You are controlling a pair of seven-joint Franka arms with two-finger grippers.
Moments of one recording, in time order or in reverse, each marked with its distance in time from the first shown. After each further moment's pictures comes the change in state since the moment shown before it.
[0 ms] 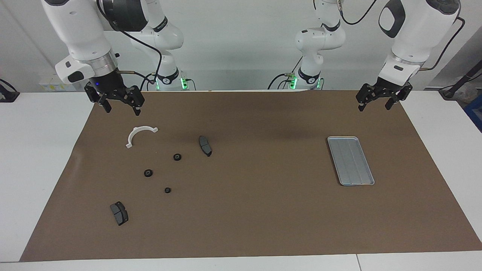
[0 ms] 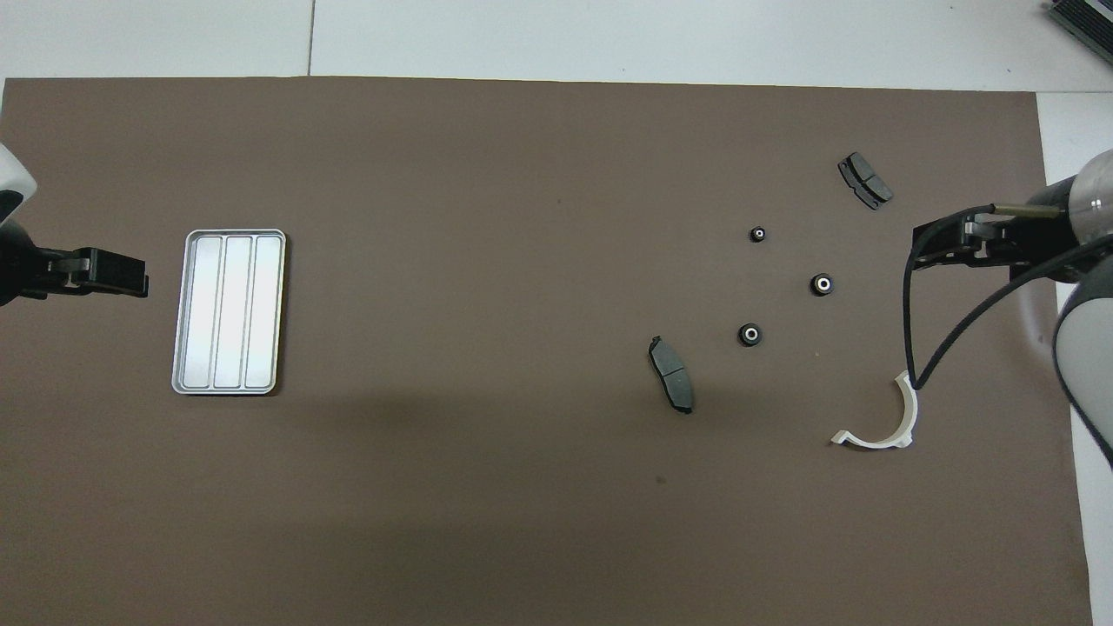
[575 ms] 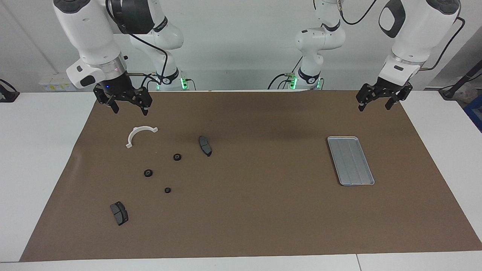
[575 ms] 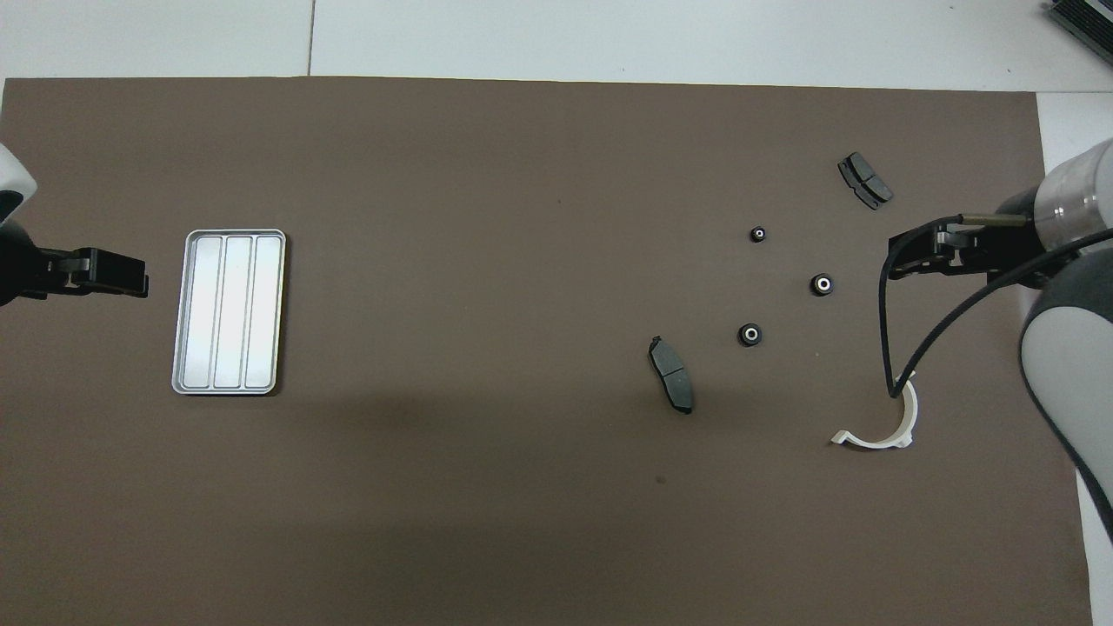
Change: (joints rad) left arm 0.000 0.000 0.000 0.000 0.000 0.000 0.000; right arm 0.016 0.001 0.010 -0.011 0.000 -0.004 0.000
